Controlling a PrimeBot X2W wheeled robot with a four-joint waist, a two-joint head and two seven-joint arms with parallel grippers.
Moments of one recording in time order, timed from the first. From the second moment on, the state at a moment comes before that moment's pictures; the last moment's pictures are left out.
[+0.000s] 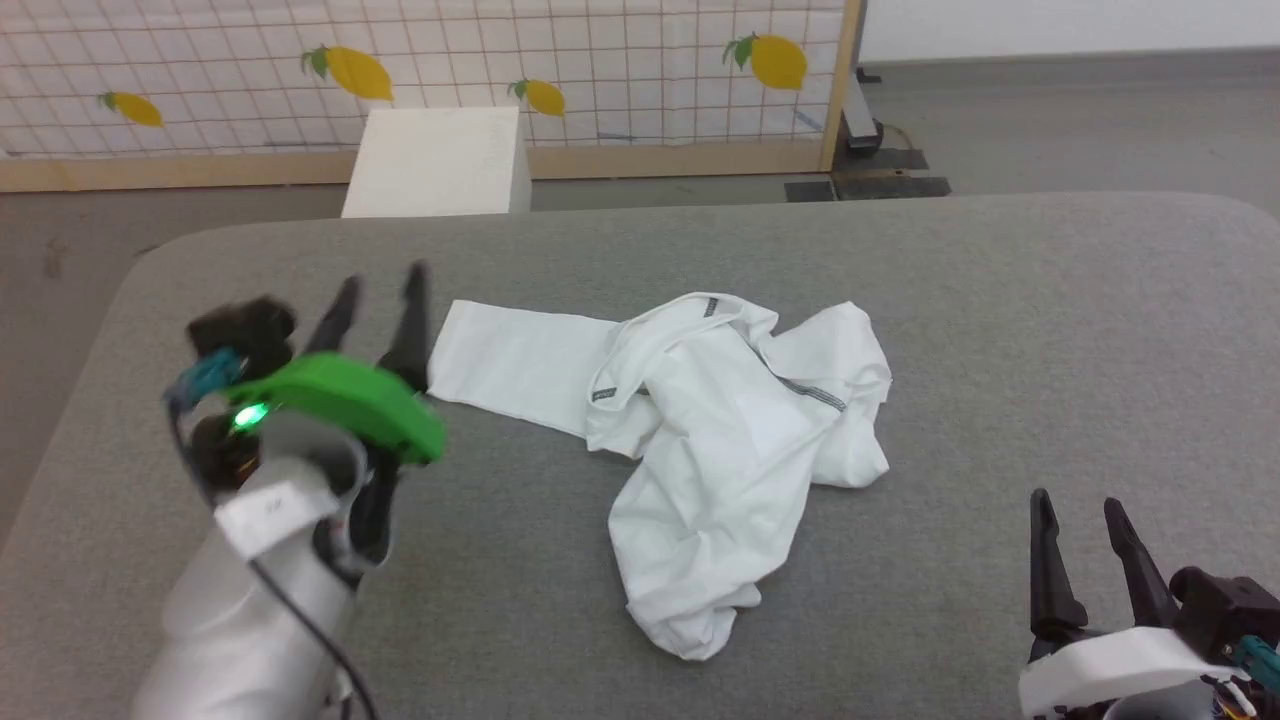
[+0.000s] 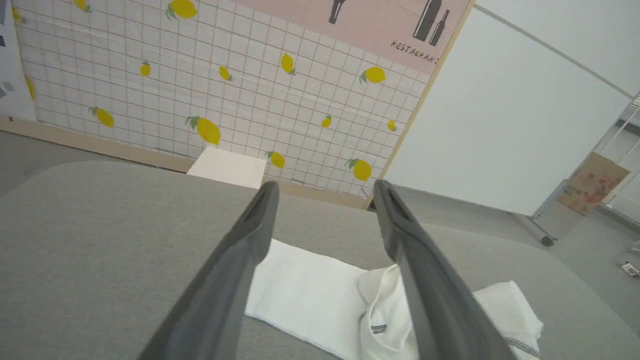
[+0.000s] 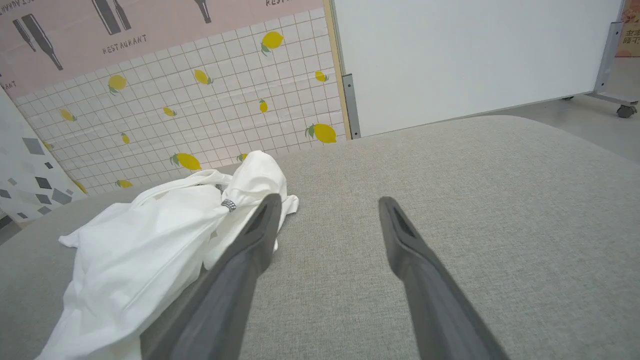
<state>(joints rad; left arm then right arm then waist) -0.56 0.28 -0.42 0.52 -0.84 0.04 -0.21 0.03 -0.02 -0.15 0.21 0.19 0.13 -0.24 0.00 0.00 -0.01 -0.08</state>
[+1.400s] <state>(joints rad) -0.12 0.08 -0.07 0.11 -0.28 0.04 -0.26 -0.66 -0.07 -0.02 0.65 -0.11 0.13 0.48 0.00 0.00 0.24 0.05</state>
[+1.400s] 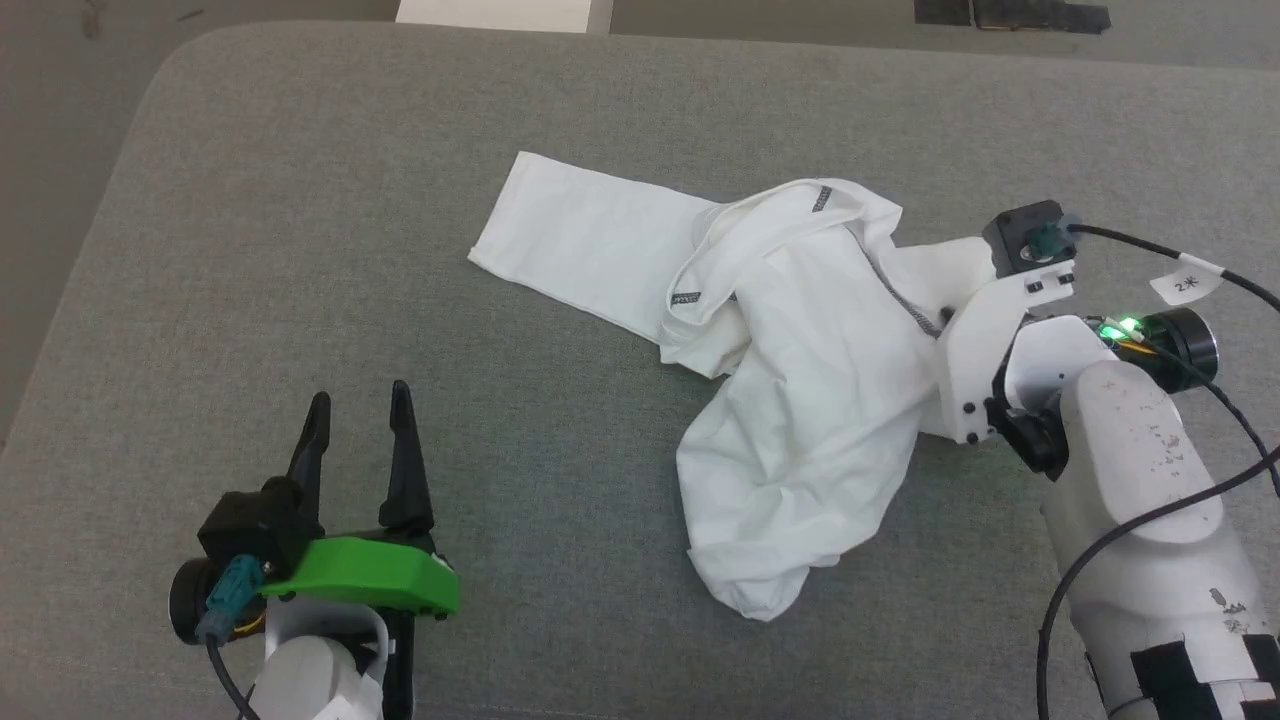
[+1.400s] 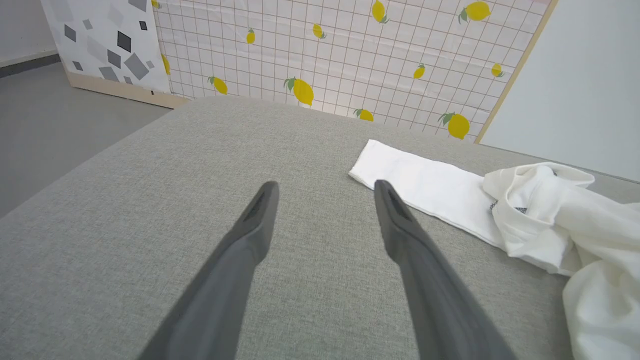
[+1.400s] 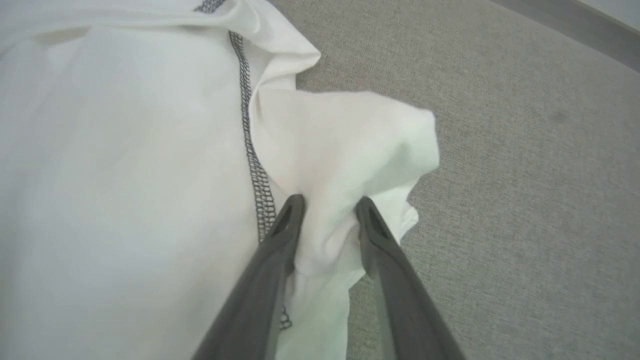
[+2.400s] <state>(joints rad) -0.16 0.06 -0.11 0.24 -0.28 -0.04 -0.24 -0.22 -0.05 -0.55 0.14 0.19 0.13 0.19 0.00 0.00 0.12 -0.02</state>
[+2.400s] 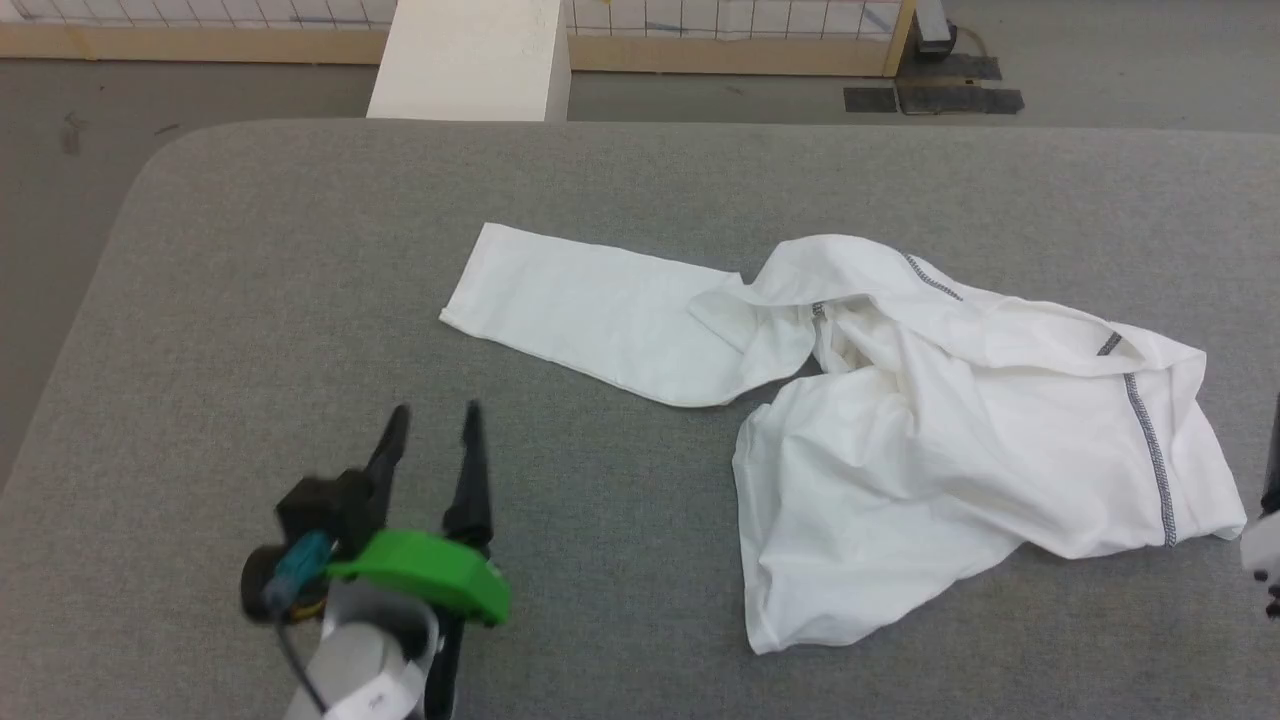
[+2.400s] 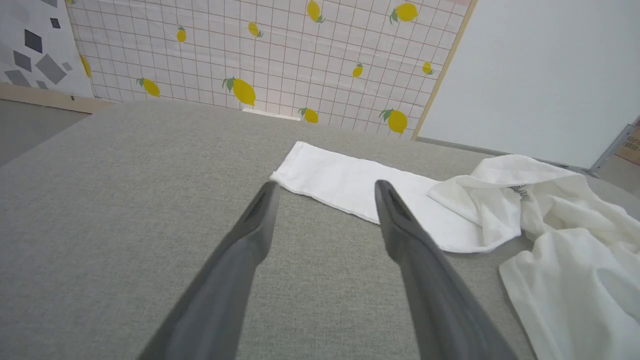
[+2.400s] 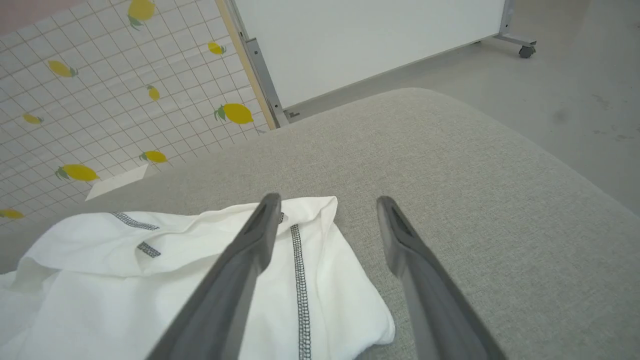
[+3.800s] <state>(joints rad) -0.79 0.18 -0.36 0.74 -0.49 -0.02 0.09 -0.14 -0.05 -0.43 0.21 0.30 0.13 0.11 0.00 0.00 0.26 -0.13</state>
